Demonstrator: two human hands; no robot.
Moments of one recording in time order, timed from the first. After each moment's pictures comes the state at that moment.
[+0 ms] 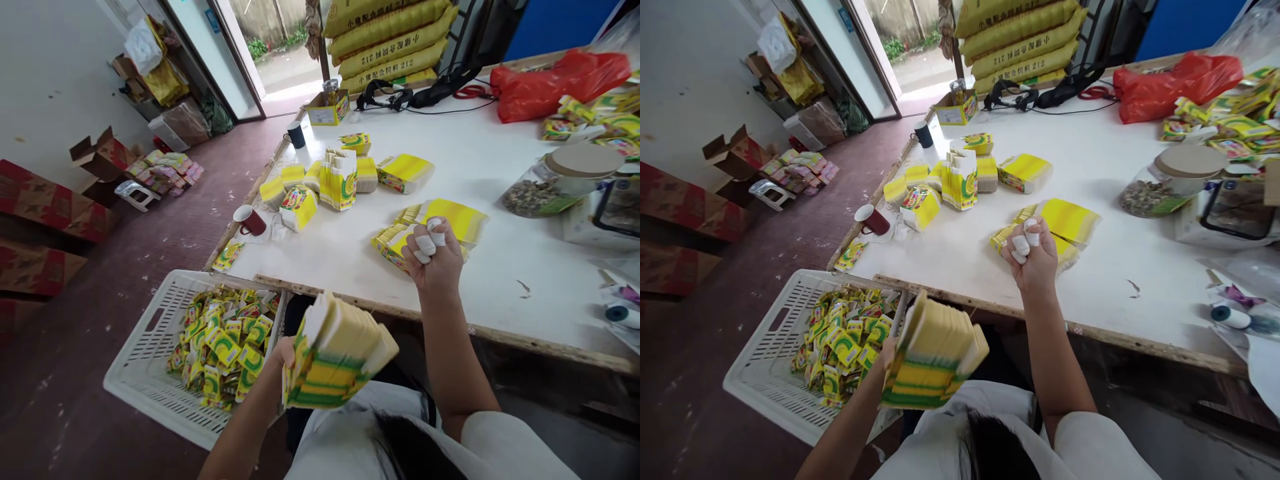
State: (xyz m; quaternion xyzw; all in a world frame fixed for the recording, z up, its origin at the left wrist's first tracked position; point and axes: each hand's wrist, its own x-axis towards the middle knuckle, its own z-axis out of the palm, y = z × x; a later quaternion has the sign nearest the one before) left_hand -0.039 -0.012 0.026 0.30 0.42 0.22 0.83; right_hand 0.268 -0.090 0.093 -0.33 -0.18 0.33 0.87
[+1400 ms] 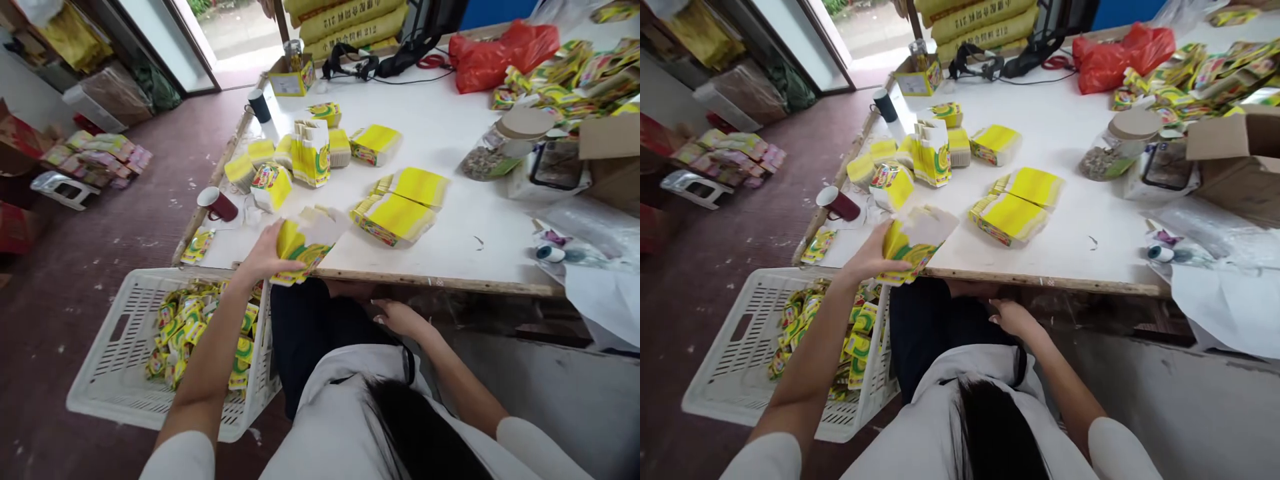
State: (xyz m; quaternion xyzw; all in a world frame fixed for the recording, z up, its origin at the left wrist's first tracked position) left_hand 0.024 0.098 0.072 0.65 0.30 0.34 0.61; right_hand 0.199 -0.216 -0.073 -0.77 -0.47 0.42 0.09
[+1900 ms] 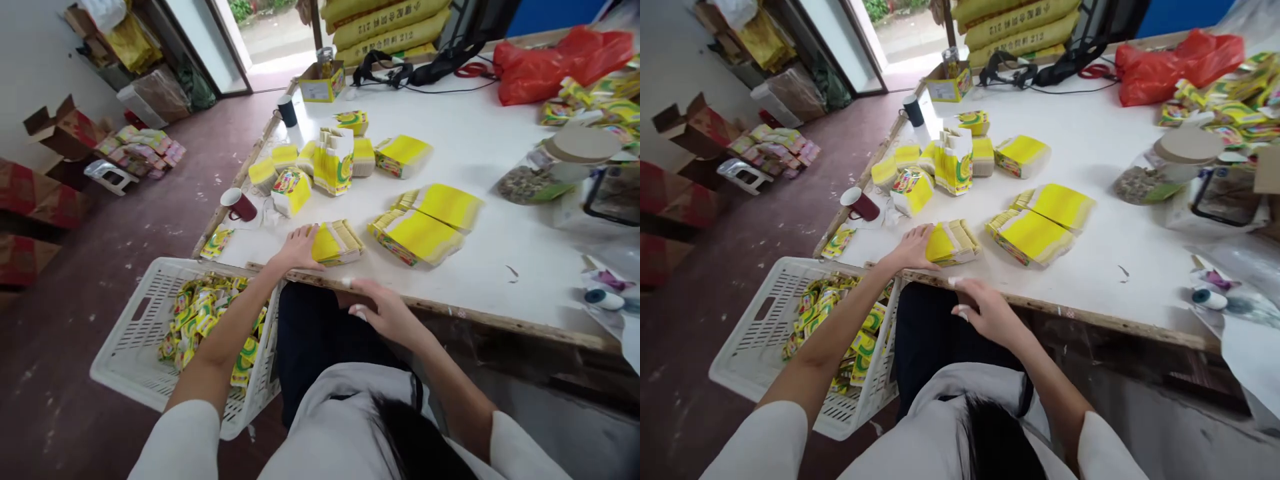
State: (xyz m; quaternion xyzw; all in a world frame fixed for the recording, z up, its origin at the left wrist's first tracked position) left_hand 0.077 0.123 0.036 0.96 0.25 -0.13 0.07; right_hand 0.195 -0.139 0.018 -0.63 -0.60 0.27 0.42
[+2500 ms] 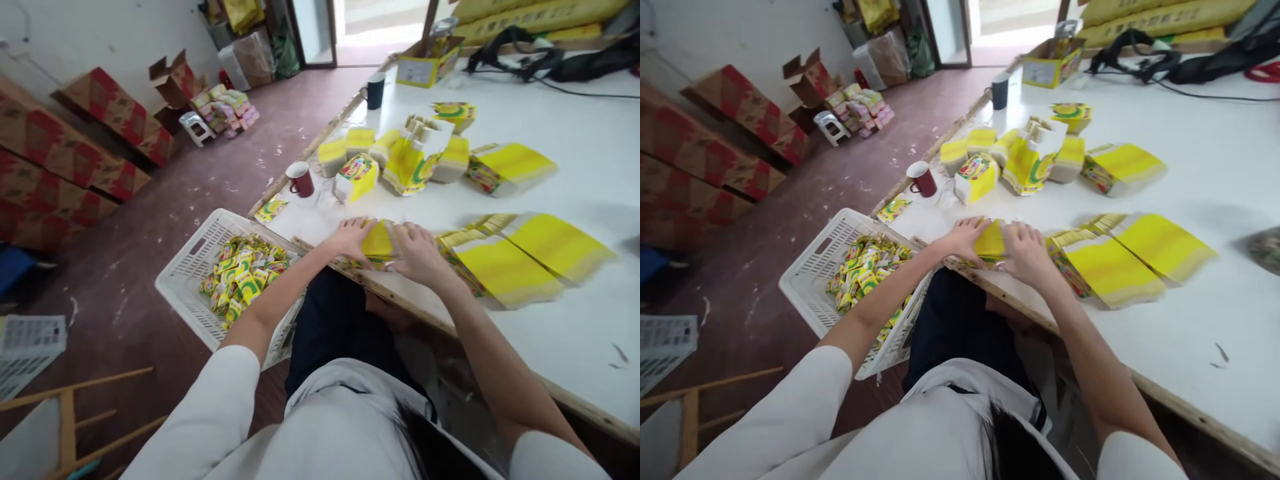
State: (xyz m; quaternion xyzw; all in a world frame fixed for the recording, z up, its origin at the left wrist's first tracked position) left_hand 0.075 0.115 0.036 0.95 0.27 -0.12 0.12; right_hand 0.256 -0.018 -0.005 -0.66 -0.73 0.01 0.18
